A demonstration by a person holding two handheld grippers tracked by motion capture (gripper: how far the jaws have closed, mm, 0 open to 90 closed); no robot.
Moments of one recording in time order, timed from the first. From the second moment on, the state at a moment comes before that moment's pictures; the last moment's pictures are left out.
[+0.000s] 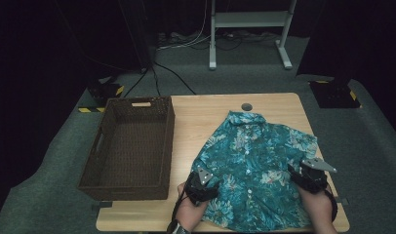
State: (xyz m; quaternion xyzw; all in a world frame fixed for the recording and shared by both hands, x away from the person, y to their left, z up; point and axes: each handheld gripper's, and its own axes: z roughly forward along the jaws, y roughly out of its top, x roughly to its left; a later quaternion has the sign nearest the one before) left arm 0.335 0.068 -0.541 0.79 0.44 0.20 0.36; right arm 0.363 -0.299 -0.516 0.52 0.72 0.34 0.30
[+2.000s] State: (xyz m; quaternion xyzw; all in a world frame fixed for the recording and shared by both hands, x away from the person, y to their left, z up) left arm 0.392 -0.017 -0.511 0.82 0.40 0.20 0.36; right arm 0.322 -0.298 -0.539 0.48 0.77 0.34 0.22
